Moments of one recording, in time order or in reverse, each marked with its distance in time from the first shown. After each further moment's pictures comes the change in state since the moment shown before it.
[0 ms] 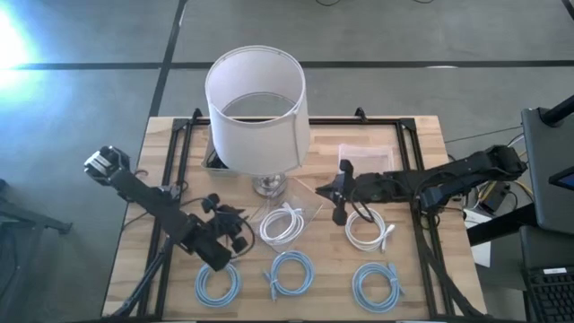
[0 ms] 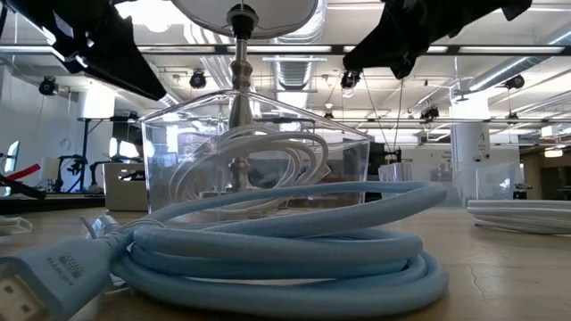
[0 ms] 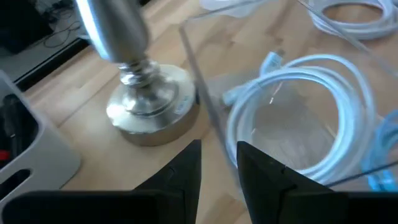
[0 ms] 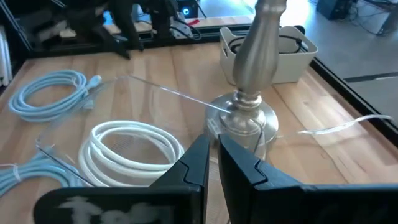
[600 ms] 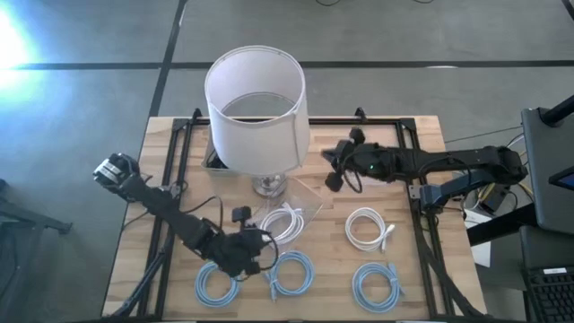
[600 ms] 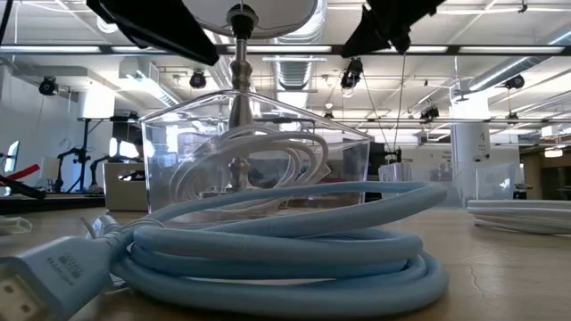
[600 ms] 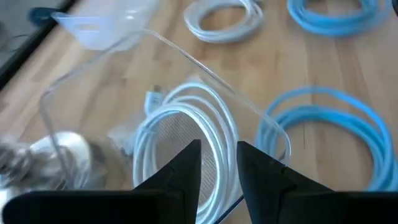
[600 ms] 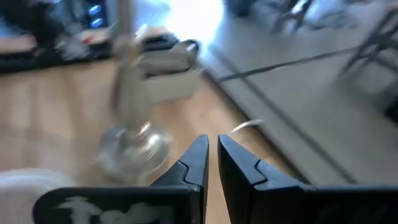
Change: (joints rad) left arm 0.043 0.137 0.141 0.364 0.230 0.579; right arm -0.176 -0.003 0.256 -0.304 0.168 -0.054
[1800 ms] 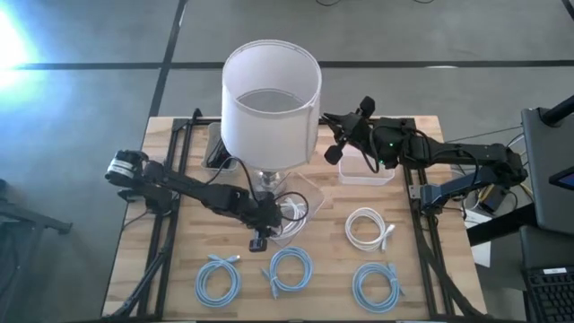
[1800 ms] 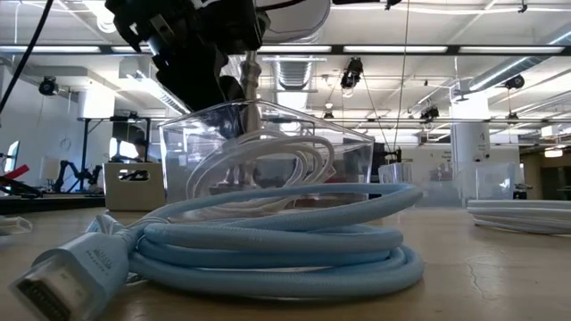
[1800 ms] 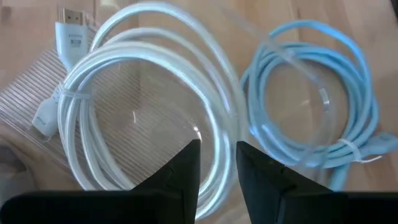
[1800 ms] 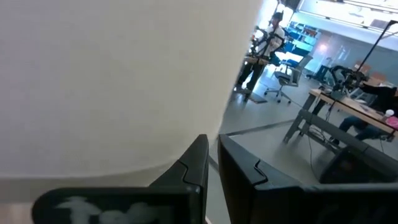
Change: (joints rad) left arm 0.385 0.064 0.000 -0.018 0.733 0.301; right arm -0.066 -0.001 0.175 0.199 0.110 -0.329
